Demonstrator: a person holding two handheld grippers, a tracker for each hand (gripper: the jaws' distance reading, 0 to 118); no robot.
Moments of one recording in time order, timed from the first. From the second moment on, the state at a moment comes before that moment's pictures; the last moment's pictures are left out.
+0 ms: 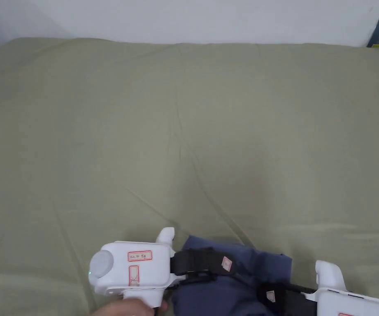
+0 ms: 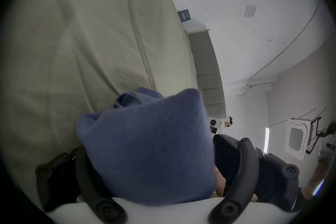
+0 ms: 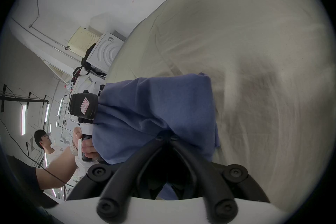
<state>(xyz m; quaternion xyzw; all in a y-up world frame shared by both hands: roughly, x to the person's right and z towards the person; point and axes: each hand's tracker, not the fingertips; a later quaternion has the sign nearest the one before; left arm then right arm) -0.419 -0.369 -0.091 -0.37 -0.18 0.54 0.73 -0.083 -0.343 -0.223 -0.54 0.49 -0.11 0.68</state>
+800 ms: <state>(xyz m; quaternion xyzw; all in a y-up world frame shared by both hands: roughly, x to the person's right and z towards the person) -0.676 -0.279 0.090 -0.43 0.02 0.47 0.77 -0.018 -0.250 -0.116 -0.49 0.51 -0.14 0.70</state>
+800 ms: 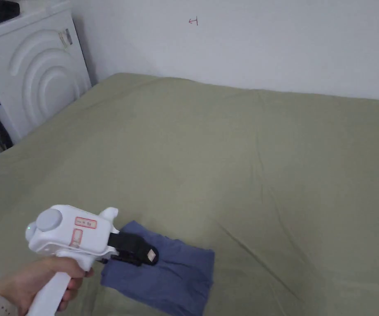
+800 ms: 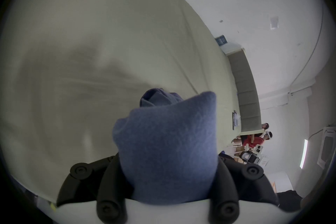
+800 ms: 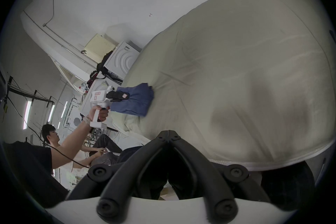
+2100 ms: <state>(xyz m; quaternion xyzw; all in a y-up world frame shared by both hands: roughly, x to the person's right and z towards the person) -0.587 -0.117 0.197 -0.22 0.30 0.25 0.90 0.022 -0.168 -0.065 -0.35 0.47 -0.05 0.81</state>
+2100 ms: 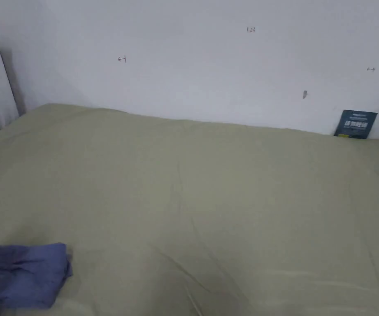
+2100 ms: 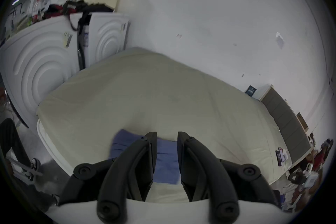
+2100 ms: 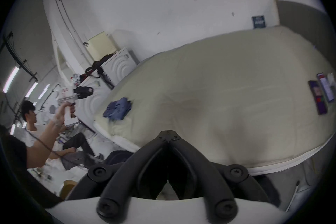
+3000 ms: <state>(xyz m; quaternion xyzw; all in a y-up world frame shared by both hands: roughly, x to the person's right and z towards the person) -0.255 -0.007 0.096 0.00 0.21 0.00 0.98 0.040 -0.011 -0.086 -0.01 0.38 0.00 0.93</state>
